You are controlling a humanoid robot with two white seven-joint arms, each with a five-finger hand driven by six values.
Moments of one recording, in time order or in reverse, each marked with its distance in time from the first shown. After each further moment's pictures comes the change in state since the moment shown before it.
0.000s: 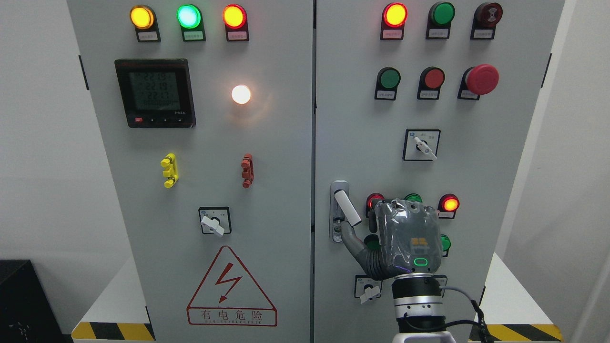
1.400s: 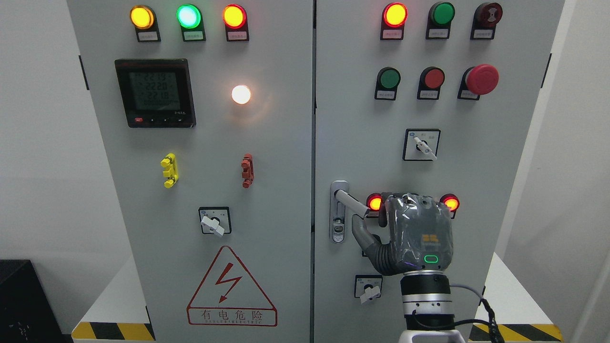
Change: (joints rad) left arm 0.000 0.000 0.000 0.000 0.000 0.000 0.000; right arm -0.007 -0.001 -0.024 -0.023 0.008 0.002 -0.008
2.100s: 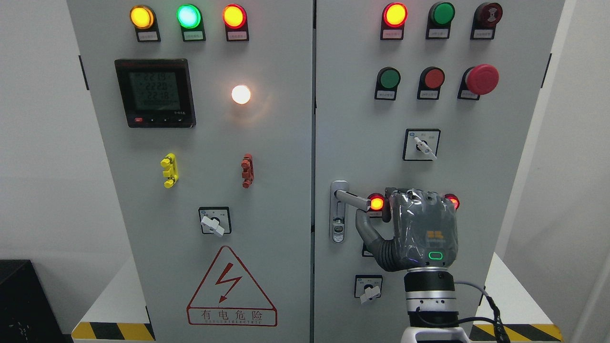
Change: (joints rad) left arm 0.000 0.000 0.000 0.000 0.000 0.000 0.000; right arm -0.009 0.000 -0.007 -0.010 0.000 -0.001 -0.002
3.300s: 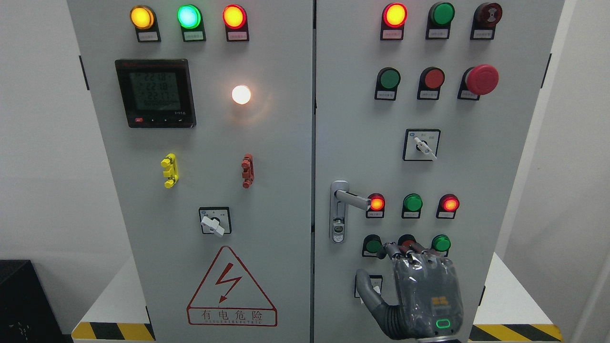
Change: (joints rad) left arm 0.000 0.000 0.000 0.000 0.000 0.000 0.000; right arm 0.317 -0.007 -0.060 -0.150 -0.019 -0.220 -0.068
